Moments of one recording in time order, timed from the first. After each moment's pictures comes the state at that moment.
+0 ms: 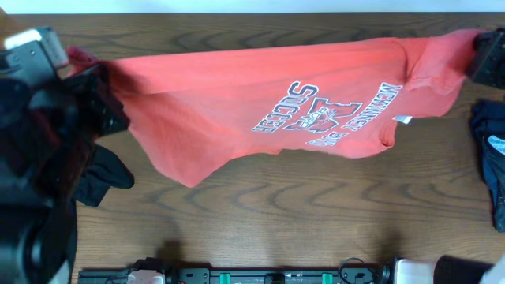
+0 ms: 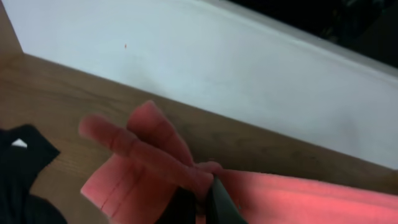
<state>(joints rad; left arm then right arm) -0.07 1.18 1.93 -1.18 -0.03 -0.38 -0.16 1.54 2.32 -1.44 -0.17 0.20</state>
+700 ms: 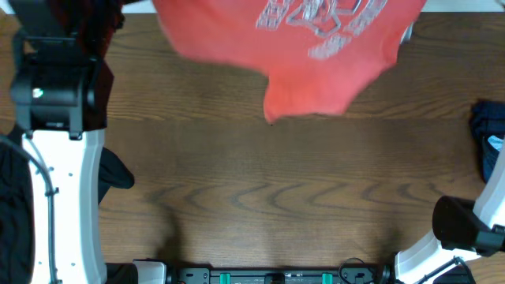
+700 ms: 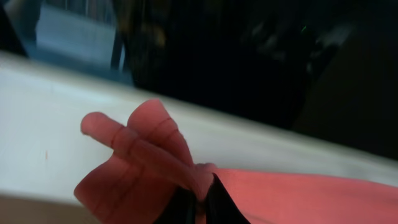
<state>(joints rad) -0.07 1.52 2.02 -0.52 0.06 -0.37 -0.17 1.83 2.48 -0.78 -0.35 0.30</state>
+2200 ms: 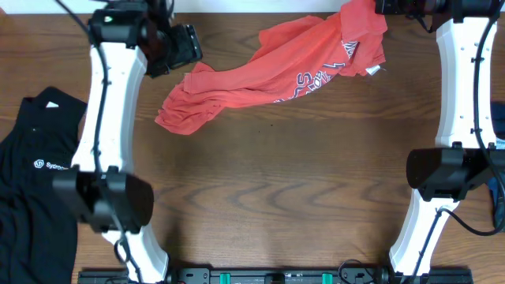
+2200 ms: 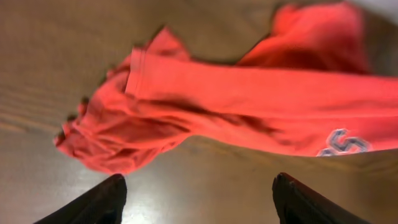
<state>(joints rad) -0.07 1.98 2.04 -1.22 0.21 -0.38 -0.02 2.20 2.52 -1.09 -0.37 0.04</state>
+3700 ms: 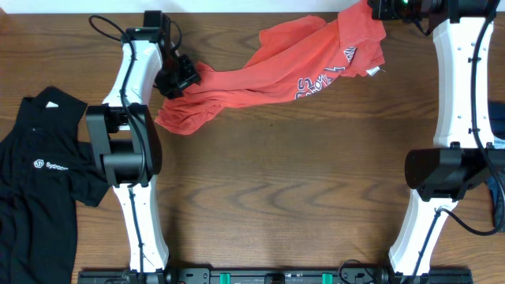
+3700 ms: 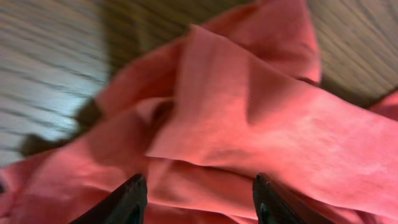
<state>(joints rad) -0.01 2.36 2.01 -1.06 0.26 -0.49 -0.01 2.20 2.52 -1.14 -0.35 0.01</state>
